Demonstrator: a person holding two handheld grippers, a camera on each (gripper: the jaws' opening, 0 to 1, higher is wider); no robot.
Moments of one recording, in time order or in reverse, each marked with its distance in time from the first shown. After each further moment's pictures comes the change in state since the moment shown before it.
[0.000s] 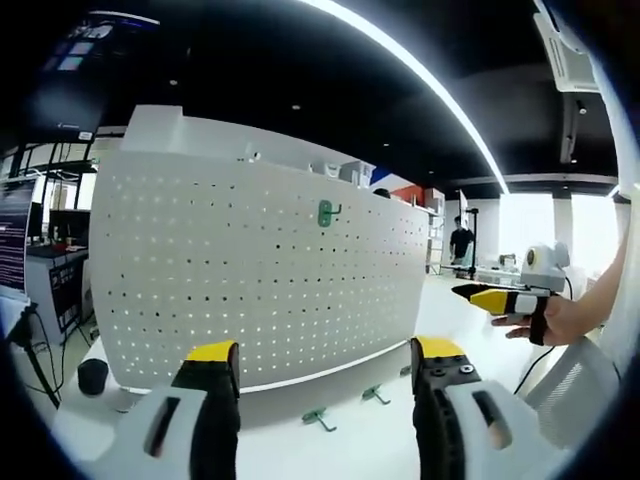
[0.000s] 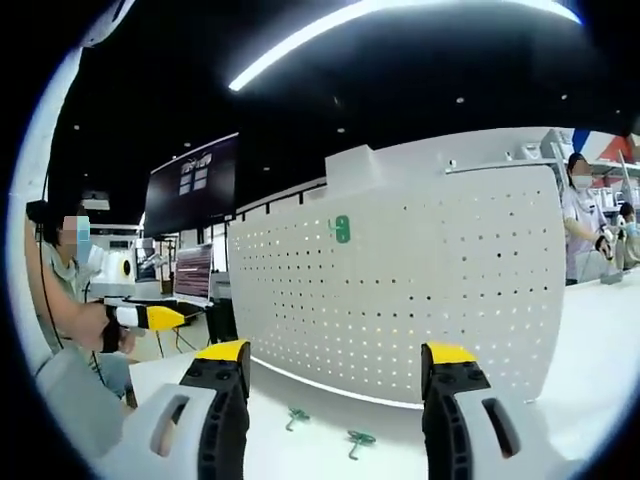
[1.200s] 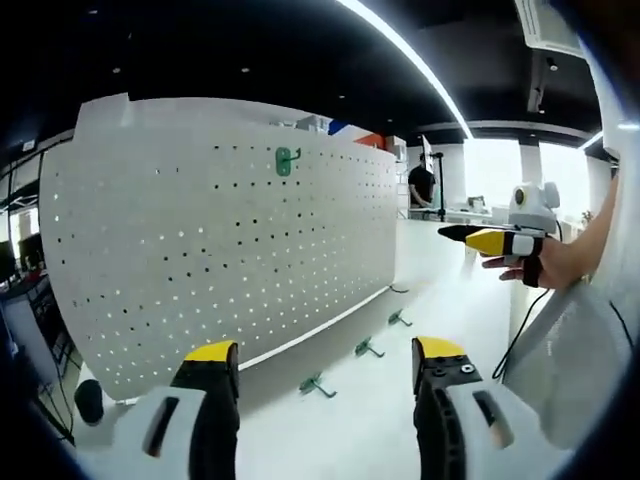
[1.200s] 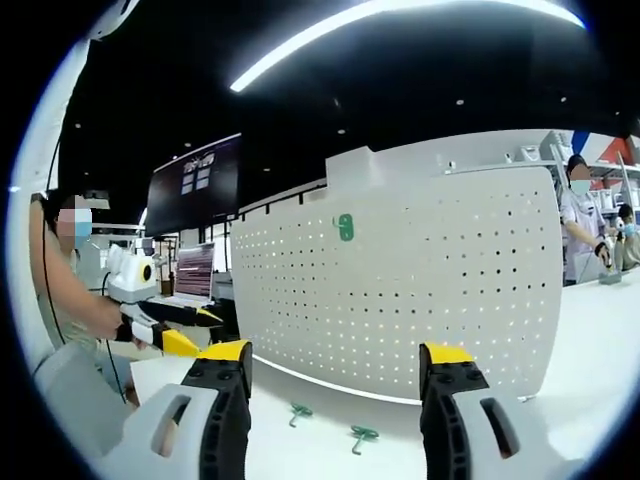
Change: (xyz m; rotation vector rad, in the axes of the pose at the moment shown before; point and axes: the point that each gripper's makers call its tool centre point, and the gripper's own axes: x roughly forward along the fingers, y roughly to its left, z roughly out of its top) left arm 0.020 -0.007 -0.043 0.171 0.239 -0.165; right arm -0.006 0.006 -0.005 -0.006 -0.007 0.000
